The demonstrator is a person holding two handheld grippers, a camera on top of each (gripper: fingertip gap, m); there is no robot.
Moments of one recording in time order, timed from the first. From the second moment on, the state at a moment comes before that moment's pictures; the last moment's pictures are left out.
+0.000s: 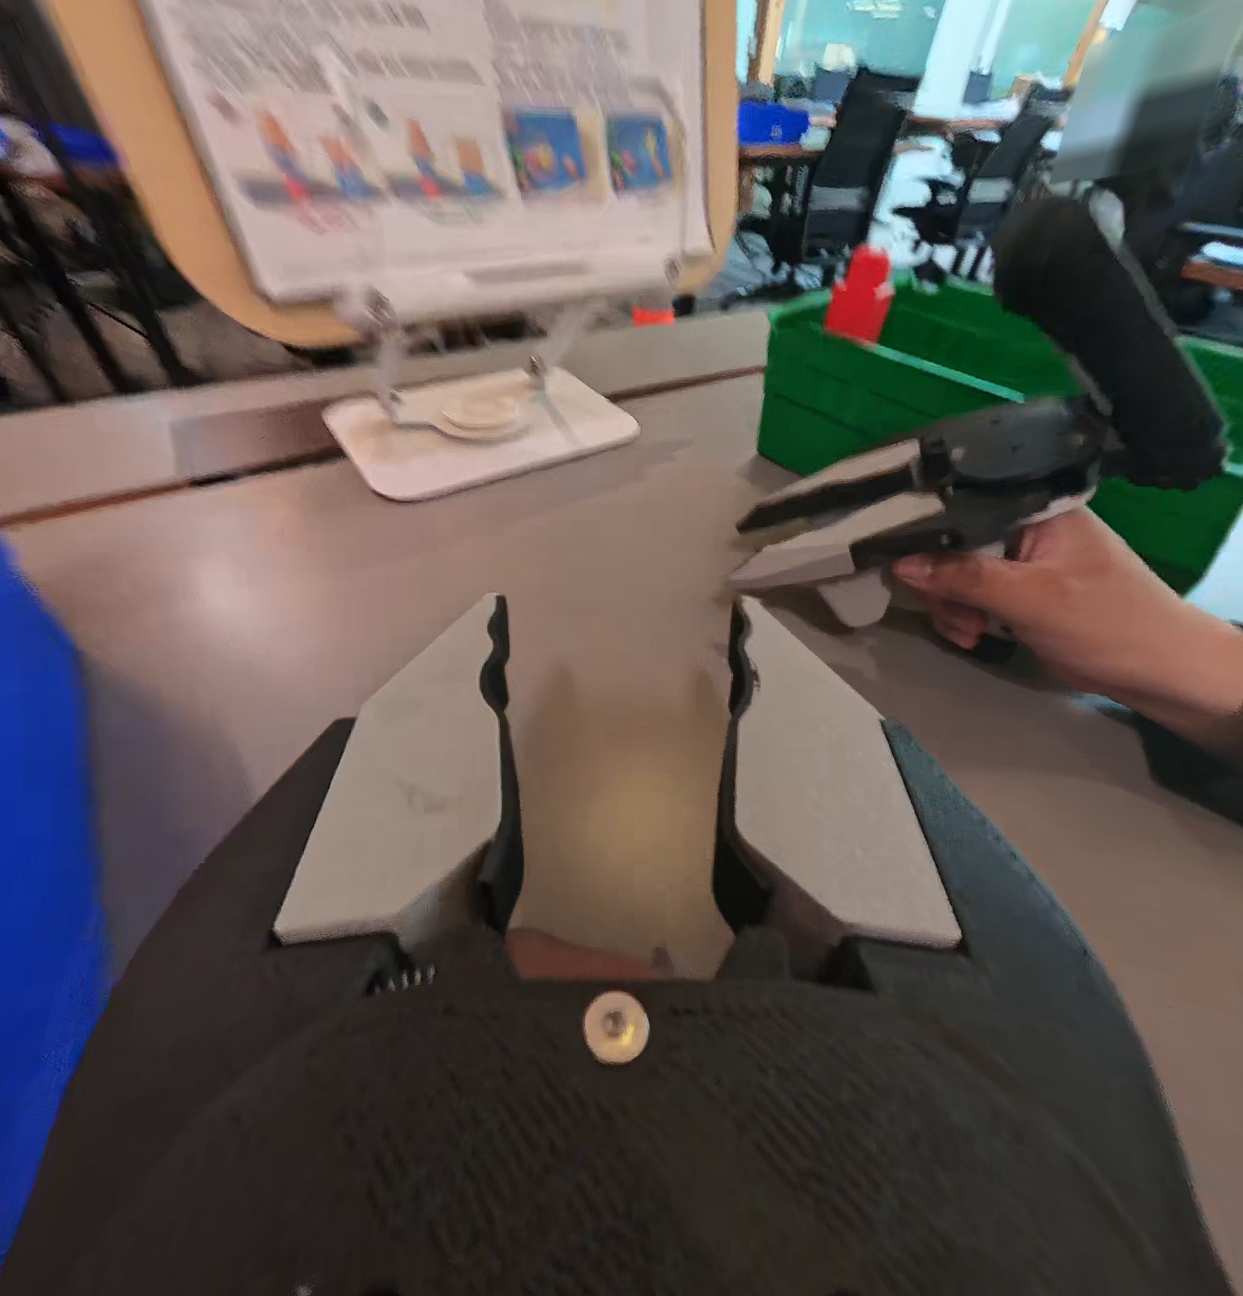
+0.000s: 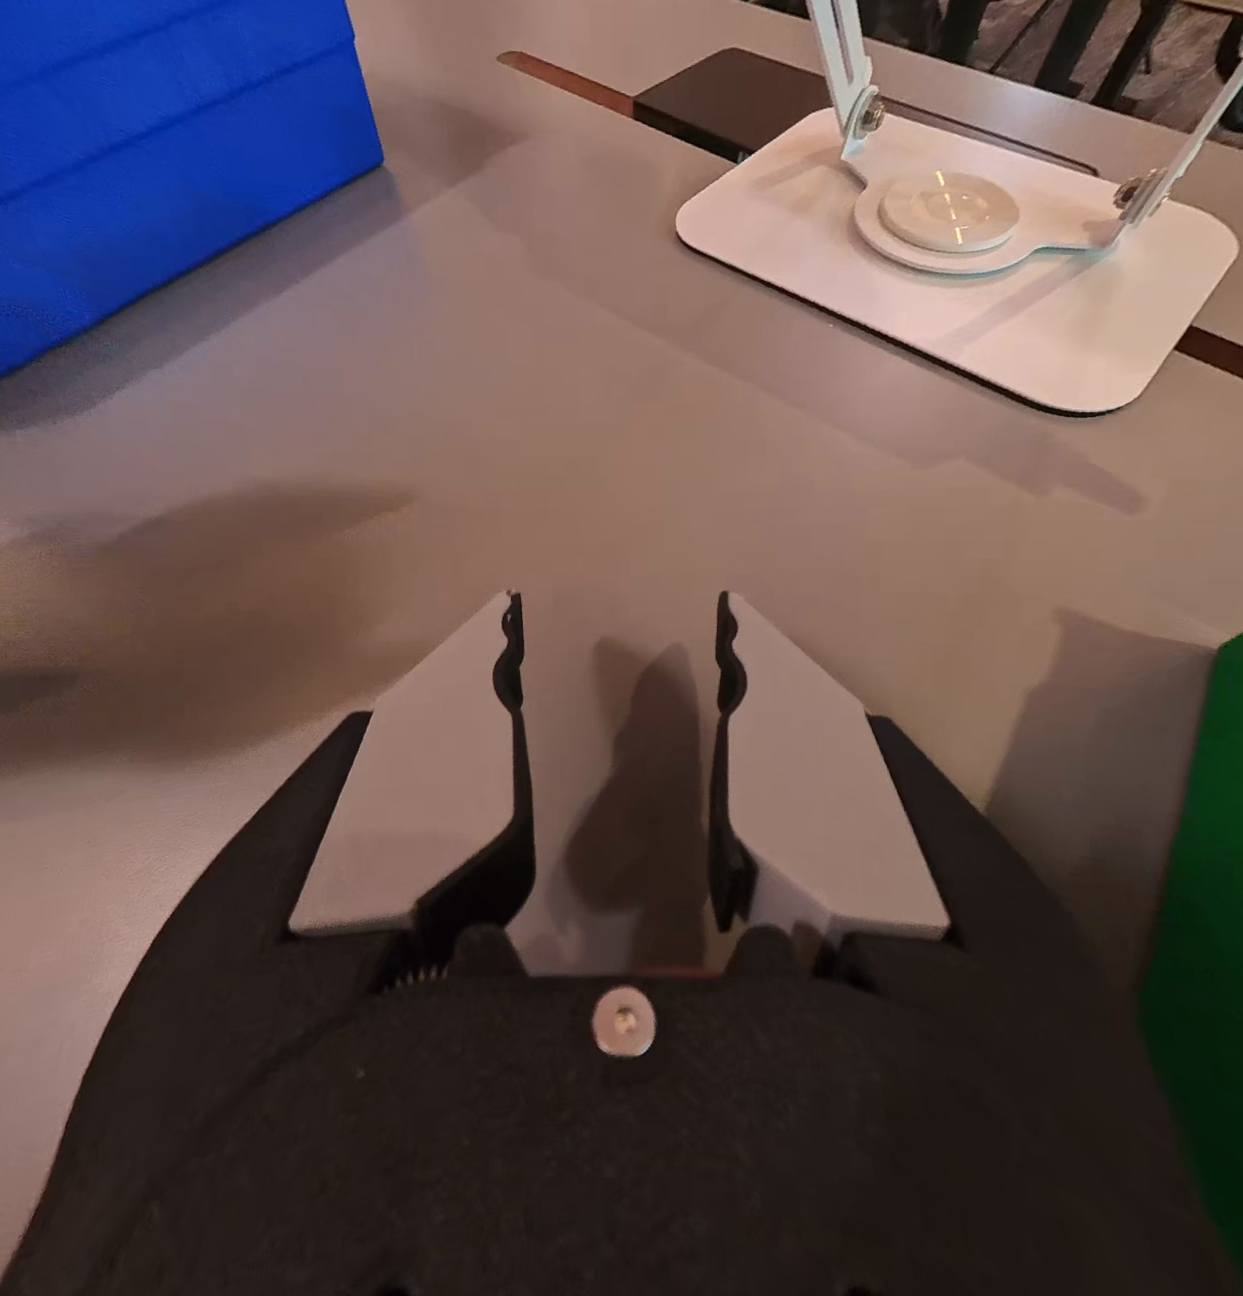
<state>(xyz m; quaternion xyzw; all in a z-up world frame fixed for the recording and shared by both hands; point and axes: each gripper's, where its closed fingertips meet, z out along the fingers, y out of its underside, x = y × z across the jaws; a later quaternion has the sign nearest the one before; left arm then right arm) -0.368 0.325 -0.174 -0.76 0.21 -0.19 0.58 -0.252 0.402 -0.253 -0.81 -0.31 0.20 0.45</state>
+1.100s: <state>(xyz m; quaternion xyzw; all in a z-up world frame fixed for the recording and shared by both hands) -0.665 0.337 -0.249 -0.95 0.19 0.15 0.19 -0.261 0.396 -0.262 -0.82 -0.34 0.22 0.41</state>
